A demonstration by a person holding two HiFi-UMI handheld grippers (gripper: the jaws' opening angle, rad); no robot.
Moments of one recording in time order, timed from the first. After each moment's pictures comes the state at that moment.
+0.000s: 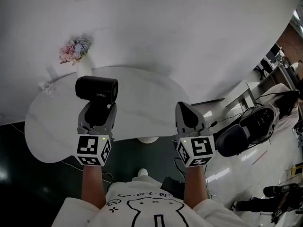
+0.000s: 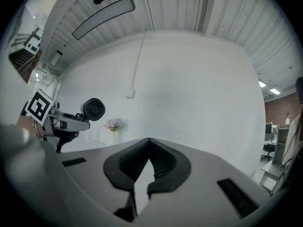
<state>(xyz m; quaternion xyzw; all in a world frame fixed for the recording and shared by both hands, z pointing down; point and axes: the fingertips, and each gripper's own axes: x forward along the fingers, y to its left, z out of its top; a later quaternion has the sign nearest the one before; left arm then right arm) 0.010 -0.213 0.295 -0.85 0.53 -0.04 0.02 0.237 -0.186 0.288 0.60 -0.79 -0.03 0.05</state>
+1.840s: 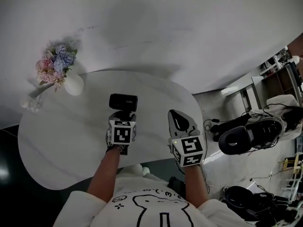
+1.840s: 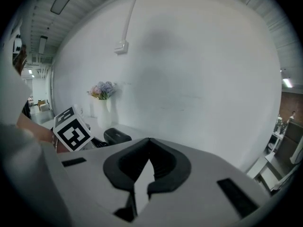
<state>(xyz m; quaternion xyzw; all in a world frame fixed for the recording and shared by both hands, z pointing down) 0.054 -0.415 0.573 -0.80 0.46 -0.29 -0.27 0.197 -0.372 0.425 0.58 -0.79 0.08 0.20</state>
